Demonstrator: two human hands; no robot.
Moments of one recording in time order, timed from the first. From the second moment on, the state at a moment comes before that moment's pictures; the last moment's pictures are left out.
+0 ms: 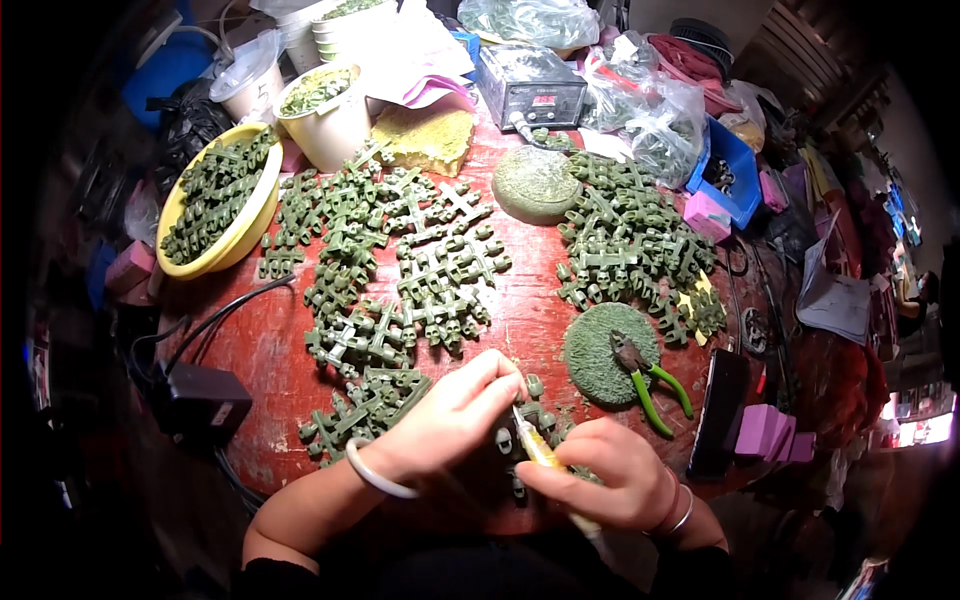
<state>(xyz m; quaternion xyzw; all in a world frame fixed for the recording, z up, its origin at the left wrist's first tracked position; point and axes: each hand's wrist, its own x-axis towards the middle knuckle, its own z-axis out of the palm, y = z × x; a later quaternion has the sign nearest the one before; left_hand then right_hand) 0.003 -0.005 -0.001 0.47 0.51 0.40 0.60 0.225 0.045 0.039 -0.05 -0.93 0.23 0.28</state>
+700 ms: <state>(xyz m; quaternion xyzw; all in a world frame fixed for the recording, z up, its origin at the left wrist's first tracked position) 0.000 -0.001 0.005 0.26 0.39 0.41 0.78 0.229 0.049 0.033 -0.22 -0.81 0.39 0.36</state>
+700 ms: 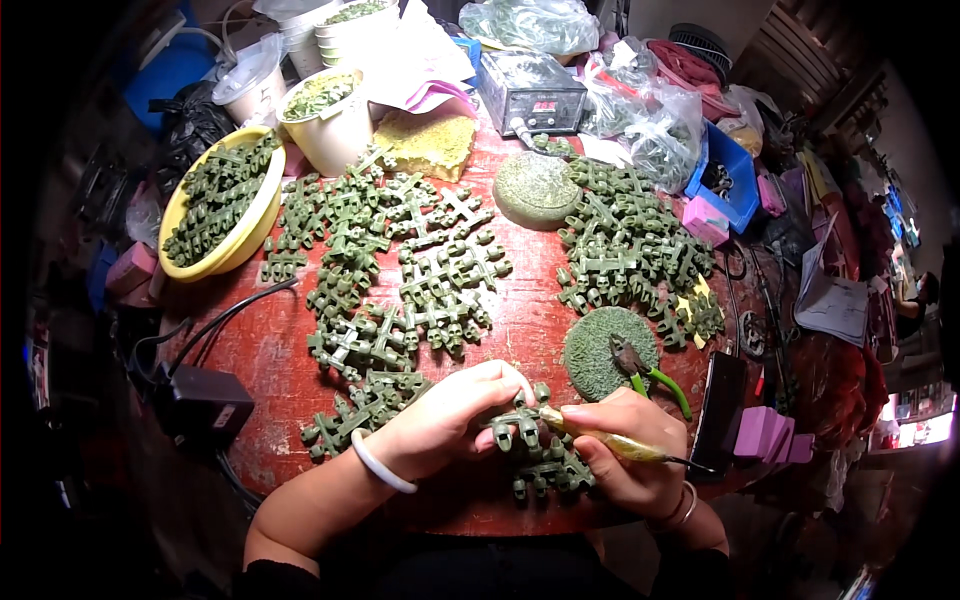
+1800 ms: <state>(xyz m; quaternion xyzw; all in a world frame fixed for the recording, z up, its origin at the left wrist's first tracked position) 0.009 -0.008 -0.005 0.50 0.50 0.40 0.59 0.224 0.050 0.034 -0.02 -0.93 0.20 0.29</state>
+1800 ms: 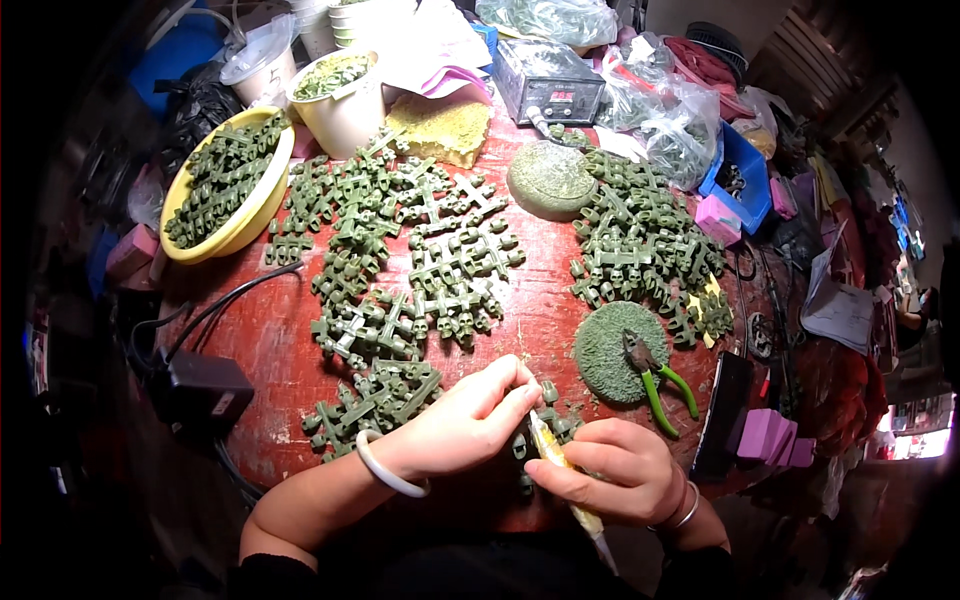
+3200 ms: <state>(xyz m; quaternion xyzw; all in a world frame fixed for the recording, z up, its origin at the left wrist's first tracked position) -0.003 -0.002 0.004 0.29 0.41 0.35 0.79 0.234 0.060 0.036 -0.24 -0.71 0.59 0.29</state>
